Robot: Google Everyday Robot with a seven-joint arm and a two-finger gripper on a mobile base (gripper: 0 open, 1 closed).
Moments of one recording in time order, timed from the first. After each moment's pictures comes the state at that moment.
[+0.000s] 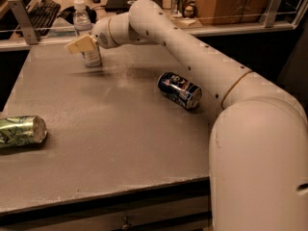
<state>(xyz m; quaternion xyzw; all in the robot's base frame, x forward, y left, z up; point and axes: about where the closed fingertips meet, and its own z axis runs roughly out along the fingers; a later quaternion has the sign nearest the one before) 0.760 0.222 0.915 -0.46 0.67 0.31 0.49</state>
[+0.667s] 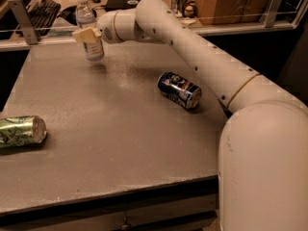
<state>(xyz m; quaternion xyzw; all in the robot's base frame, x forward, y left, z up) 0.765 0.210 0.938 -0.45 0.65 0.32 0.53</state>
